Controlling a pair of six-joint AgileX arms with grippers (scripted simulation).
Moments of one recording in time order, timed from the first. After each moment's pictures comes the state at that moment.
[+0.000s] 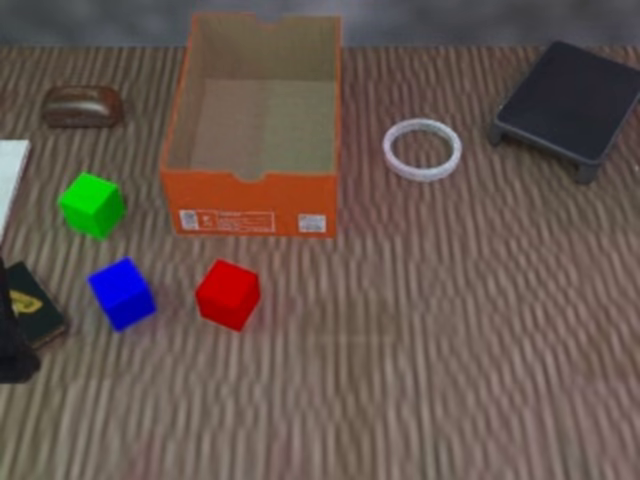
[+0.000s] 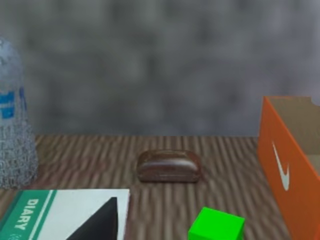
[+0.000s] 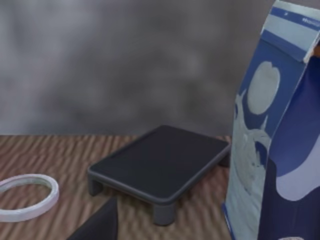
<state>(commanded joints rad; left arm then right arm) 0.00 0.00 0.00 0.00 0.00 0.00 0.00 0.00 0.00 0.00 0.00 0.00</state>
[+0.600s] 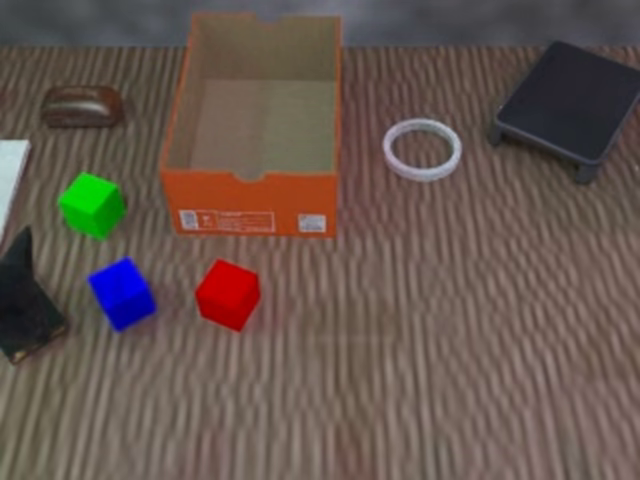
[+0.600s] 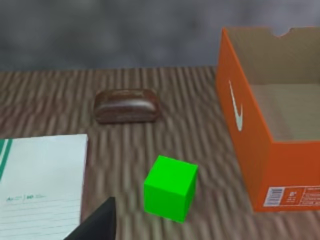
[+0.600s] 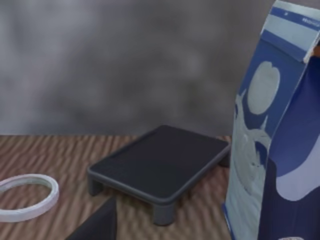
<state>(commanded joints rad) -0.10 0.38 0.33 -0.22 0.00 -0.01 0.00 0.00 0.00 0.00 0.00 0.00</state>
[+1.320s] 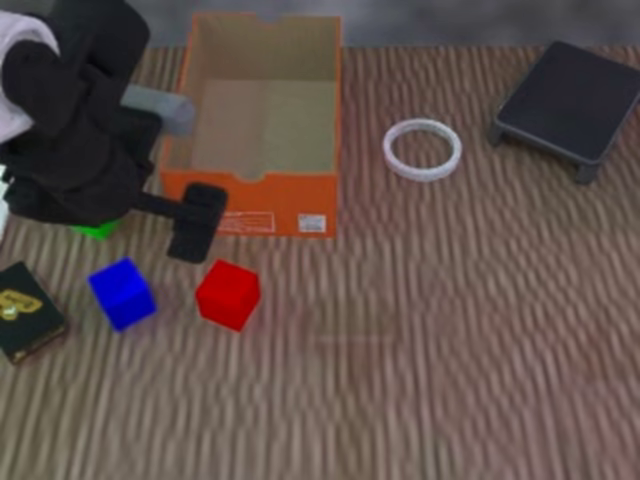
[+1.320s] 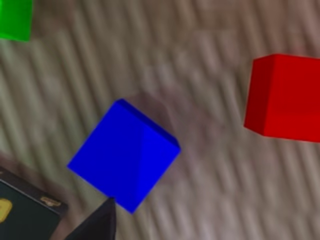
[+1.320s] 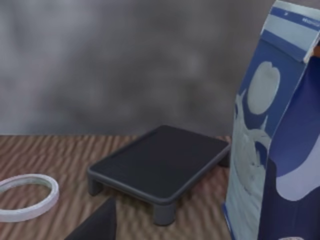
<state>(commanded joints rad) -0.36 1.61 1.20 -0.86 0.00 -0.02 0.00 0.00 0.00 0.00 0.00 0.00</state>
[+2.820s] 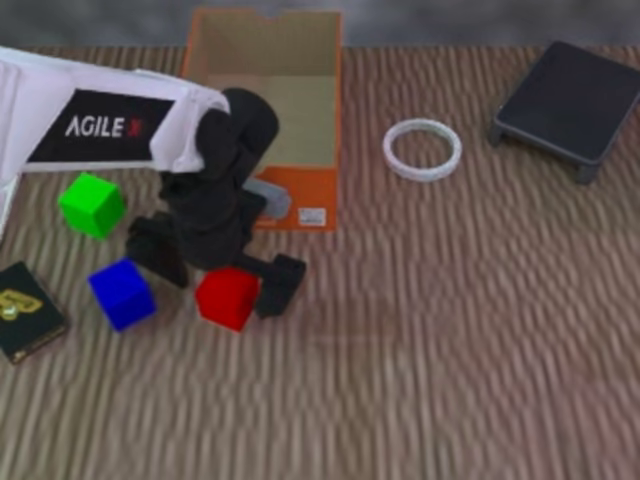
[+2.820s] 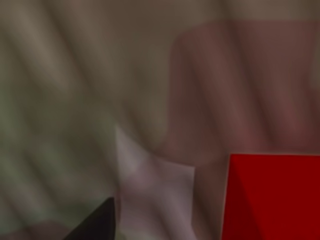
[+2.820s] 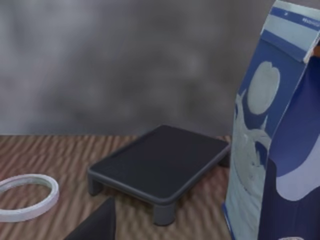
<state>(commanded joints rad) -0.47 2.19 1.40 -0.78 0.00 -0.02 0.00 0.00 0.00 0.00 0.00 0.00</state>
